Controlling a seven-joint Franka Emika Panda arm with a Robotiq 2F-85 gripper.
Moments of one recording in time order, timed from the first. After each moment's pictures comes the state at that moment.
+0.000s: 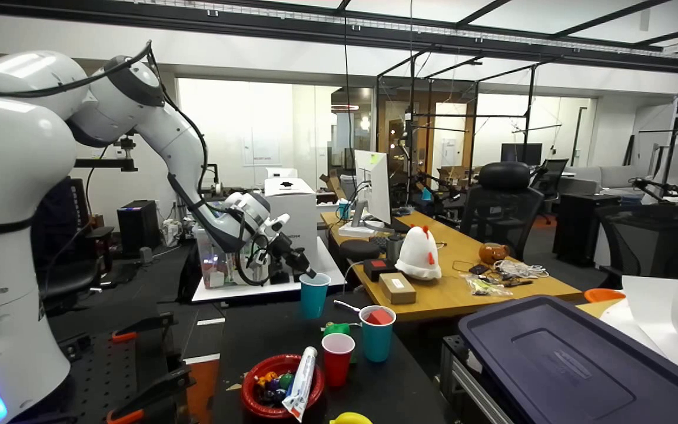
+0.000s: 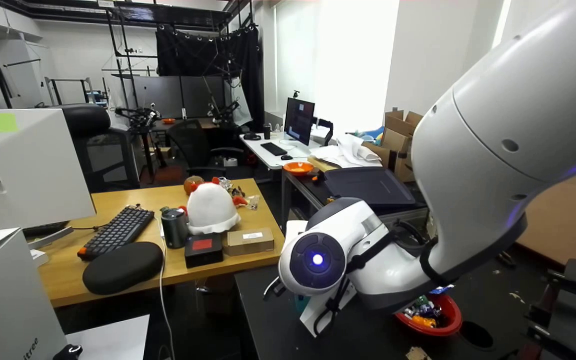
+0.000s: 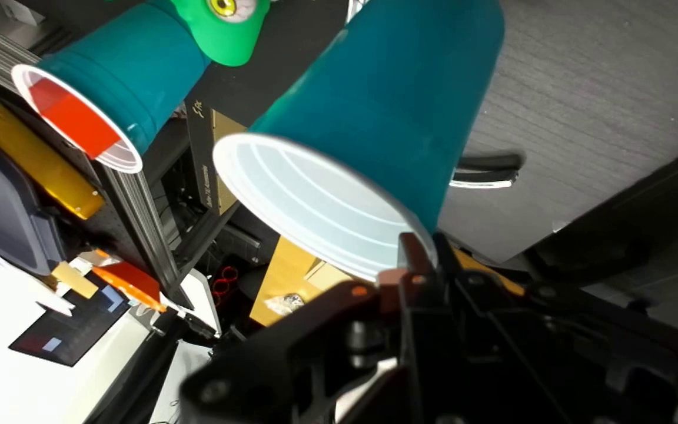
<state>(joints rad) 1.18 1.11 -0.73 -1.82 -0.68 2.88 1.43</state>
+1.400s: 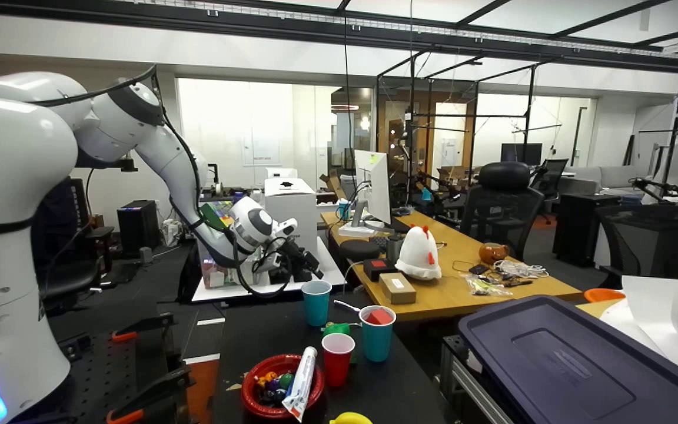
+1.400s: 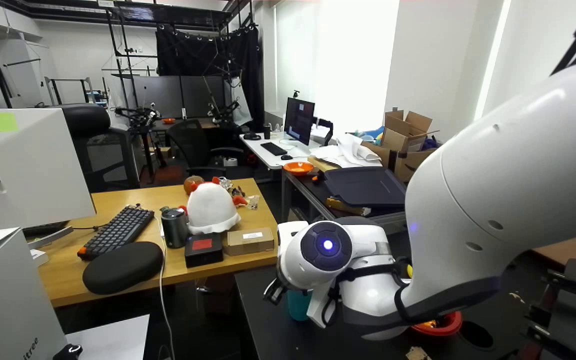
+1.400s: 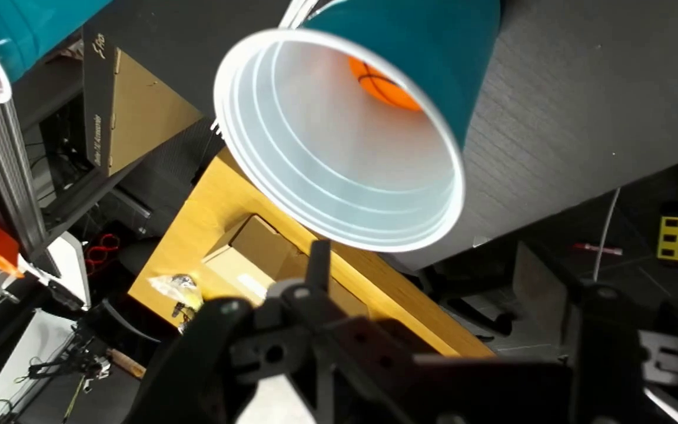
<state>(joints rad) 1.21 1.25 -0.77 -1.82 -0.08 3.14 0.72</state>
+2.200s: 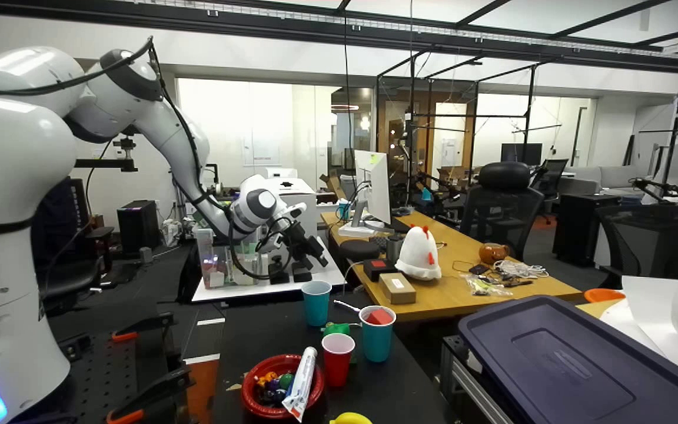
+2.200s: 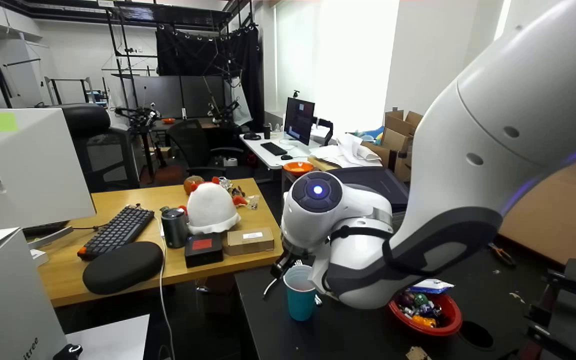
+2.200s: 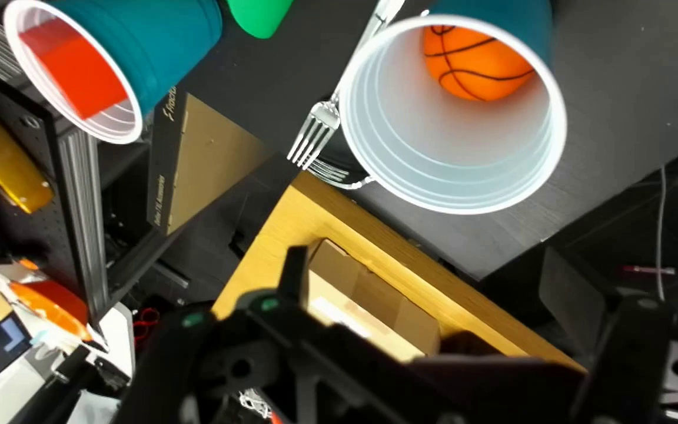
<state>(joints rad) 1.19 1.08 -0.77 -1.90 0.09 2.97 0.53</state>
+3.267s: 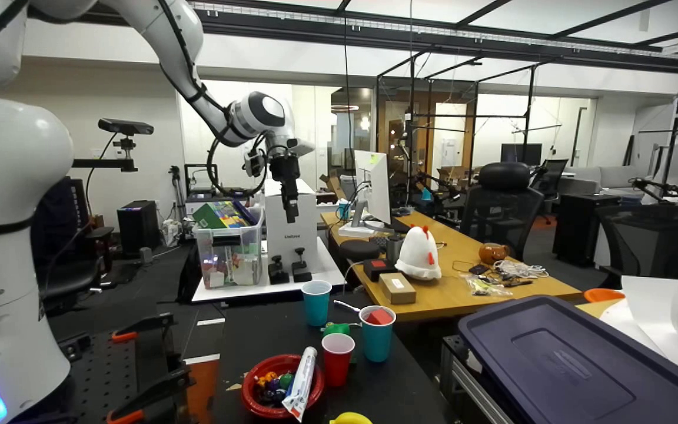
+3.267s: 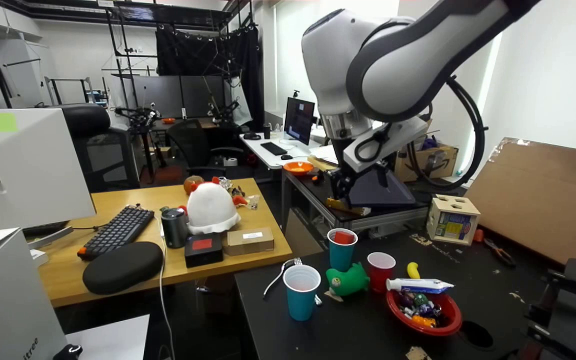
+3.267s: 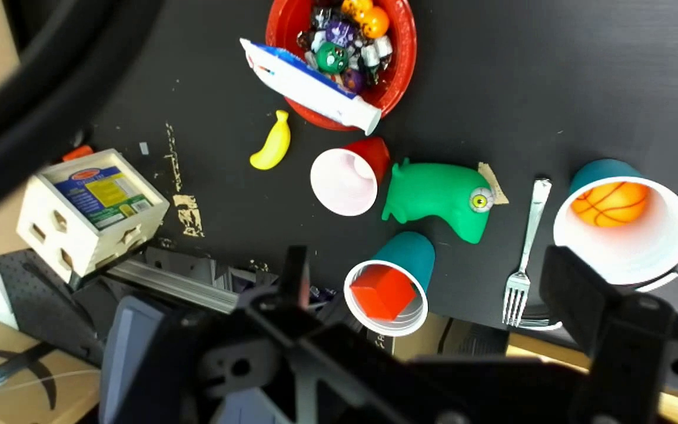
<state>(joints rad) 1.11 0.36 -0.75 -2.05 -0.14 2.12 0.77</state>
